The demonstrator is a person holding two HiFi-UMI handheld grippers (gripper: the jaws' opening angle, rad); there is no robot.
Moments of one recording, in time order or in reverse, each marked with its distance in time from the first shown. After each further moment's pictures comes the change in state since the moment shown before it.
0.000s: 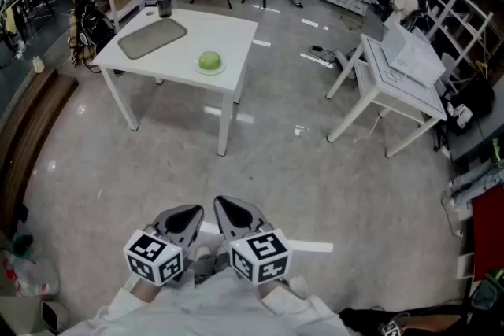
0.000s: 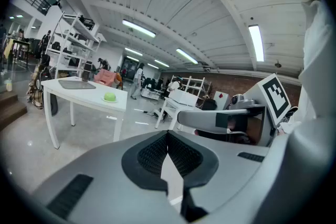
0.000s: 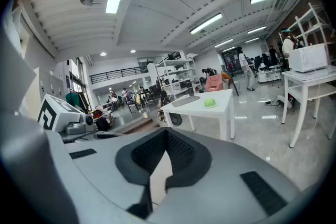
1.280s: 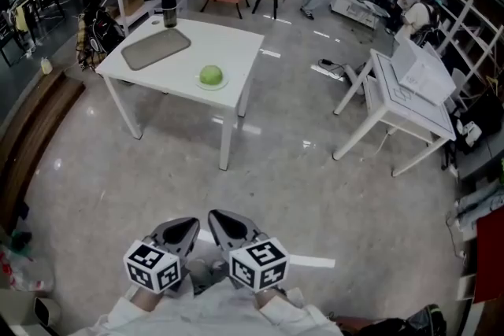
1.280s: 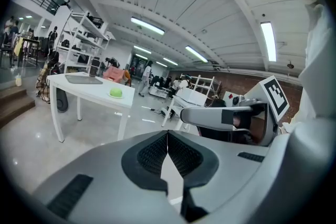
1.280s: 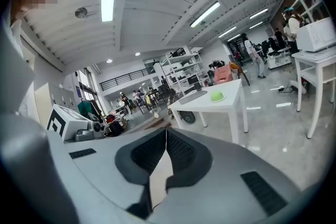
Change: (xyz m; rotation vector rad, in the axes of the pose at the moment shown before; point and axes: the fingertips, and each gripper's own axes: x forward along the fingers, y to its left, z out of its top) left arm 0.053 0.026 -0.004 -0.056 0.018 0.080; right arm 0.032 -0.044 -0.001 0.079 0.025 0.144
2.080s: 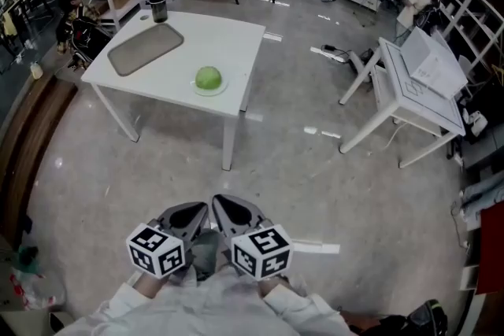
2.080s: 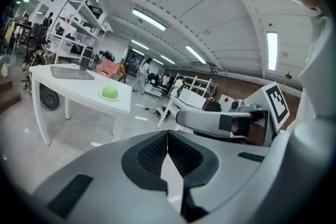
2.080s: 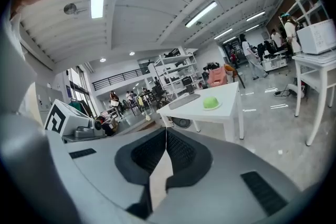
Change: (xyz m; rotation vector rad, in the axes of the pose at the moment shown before) left arm 0.098 0.079 0.062 -0.045 0.021 -0.091; right arm 0.098 -0.079 0.055 0.007 -0.007 -0.059
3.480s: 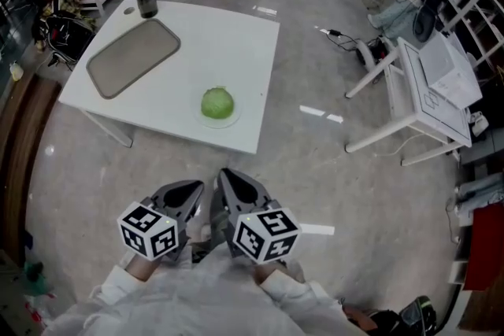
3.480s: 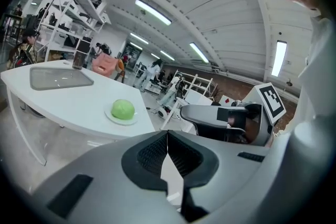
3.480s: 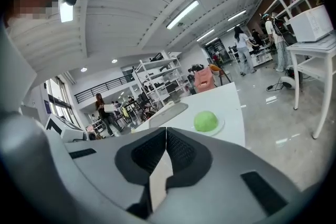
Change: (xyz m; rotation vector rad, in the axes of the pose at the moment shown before) left arm 0.110 0.199 0.127 -0.014 0.056 -0.065; right arm 0.211 -0.112 0.112 0.143 -0.067 -0.130
